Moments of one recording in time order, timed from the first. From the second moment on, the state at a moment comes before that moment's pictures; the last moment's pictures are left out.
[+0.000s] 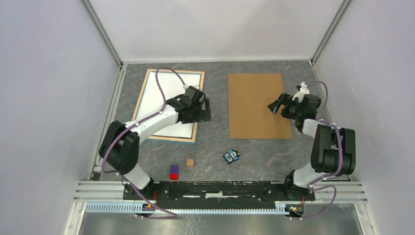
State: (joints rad) left arm -0.65 1.63 1.14 -0.50 -0.09 -0.62; right arm -0.21 1.55 0.64 0.34 -0.49 0.29
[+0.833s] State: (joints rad) left arm -0.76 1.71 1.08 -0.39 -0.08 -0.64; right arm -0.21 1.55 0.64 0.34 -0.49 0.29
